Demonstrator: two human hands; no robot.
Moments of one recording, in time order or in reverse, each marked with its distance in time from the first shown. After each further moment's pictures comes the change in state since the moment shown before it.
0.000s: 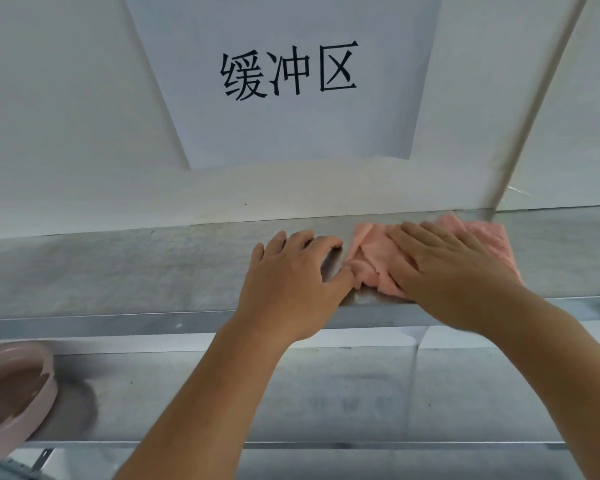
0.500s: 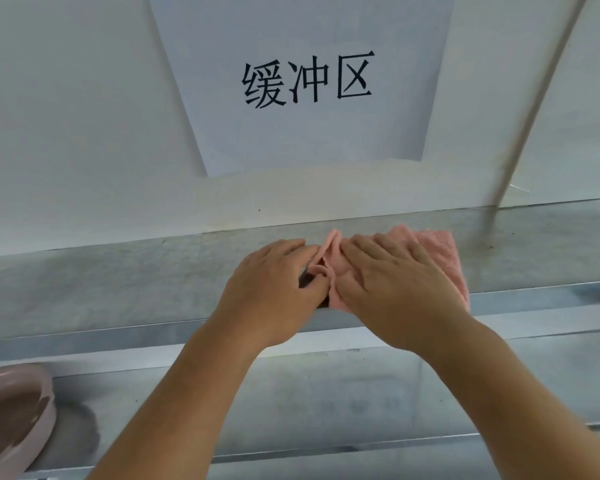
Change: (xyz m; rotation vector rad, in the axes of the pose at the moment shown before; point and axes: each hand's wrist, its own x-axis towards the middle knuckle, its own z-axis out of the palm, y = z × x) left_hand -0.014 -0.048 -0.029 -0.060 -0.053 0.054; right_hand 0.002 -0.092 0.006 0.084 0.087 0.004
